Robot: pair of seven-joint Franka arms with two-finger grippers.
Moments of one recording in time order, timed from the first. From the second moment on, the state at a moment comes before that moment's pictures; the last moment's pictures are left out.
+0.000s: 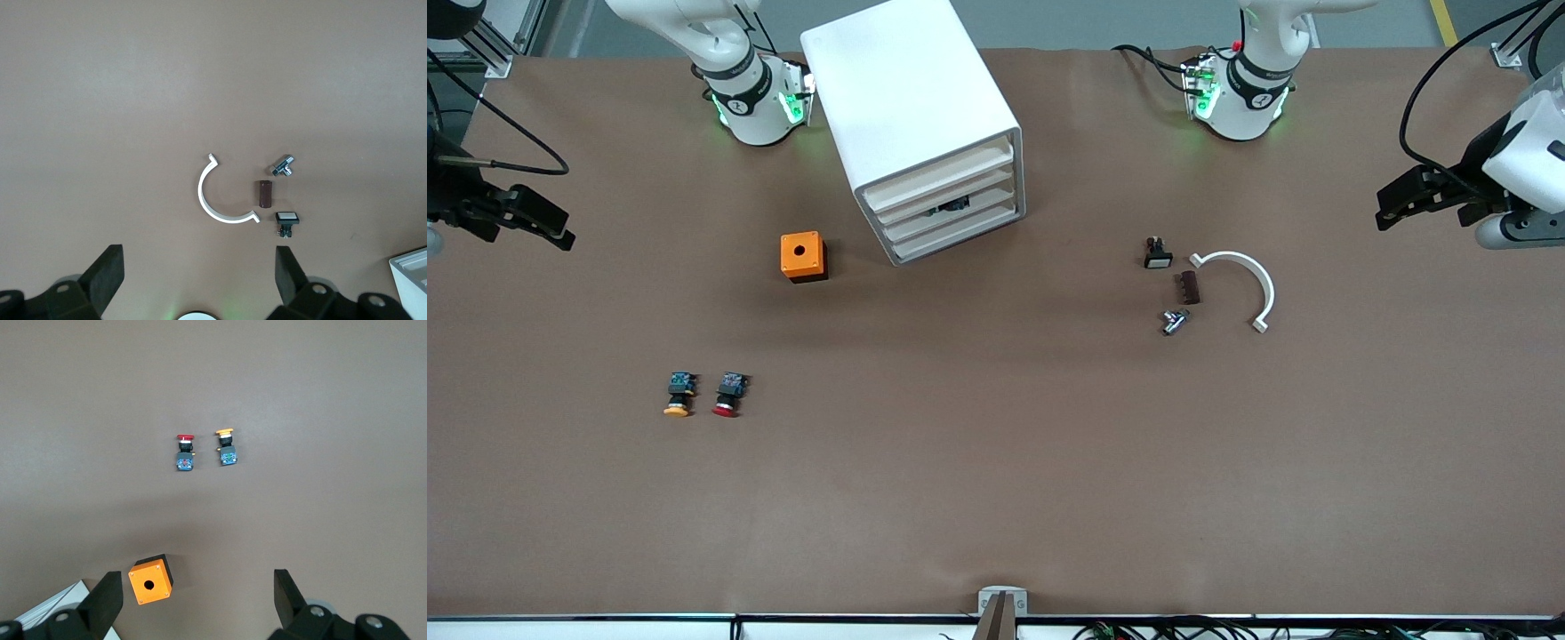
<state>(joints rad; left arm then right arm) 0.00 0.01 -0.11 -1.53 0.01 1.47 -0.12 0.09 -0.07 -0.12 -1.67 -0.02 1.63 0.11</state>
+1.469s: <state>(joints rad) -0.11 0.35 -0.12 -1.51 -0.15 1.48 -0.67 0.16 -0.07 -0.10 -1.77 0.01 1.62 0.59</state>
